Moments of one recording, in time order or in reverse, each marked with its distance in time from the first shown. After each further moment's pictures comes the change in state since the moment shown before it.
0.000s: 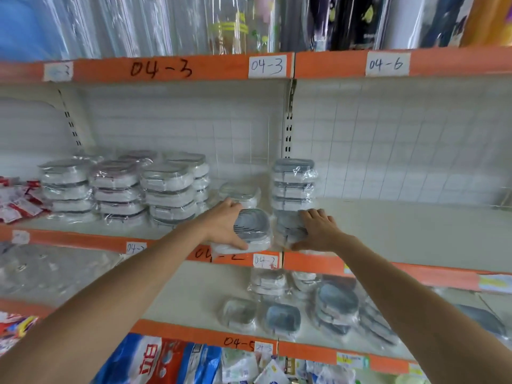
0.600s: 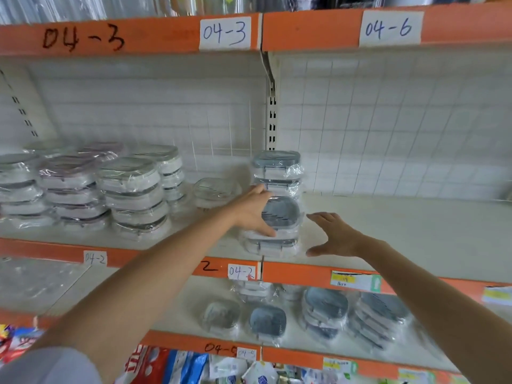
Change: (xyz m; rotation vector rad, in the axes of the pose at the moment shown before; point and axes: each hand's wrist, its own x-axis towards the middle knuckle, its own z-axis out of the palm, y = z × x) left_hand 0.110 0.063 0.010 -0.037 -0.043 0.136; right_hand 0.024 0.092 0.007 0.153 -0.137 -0.083
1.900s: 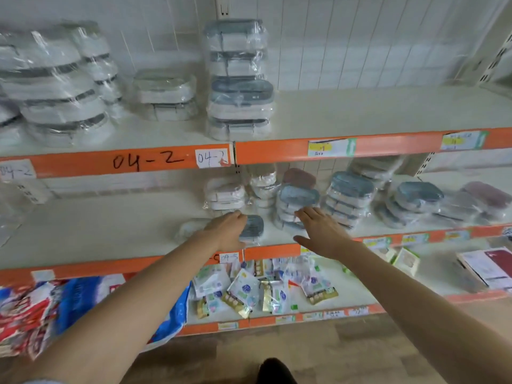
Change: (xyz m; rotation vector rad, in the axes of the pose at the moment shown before) left_hand -0.078 -0.008 0.262 0.103 -0.258 0.125; right_hand -0.128 -0.018 0.203 -0.222 -0.039 0.202
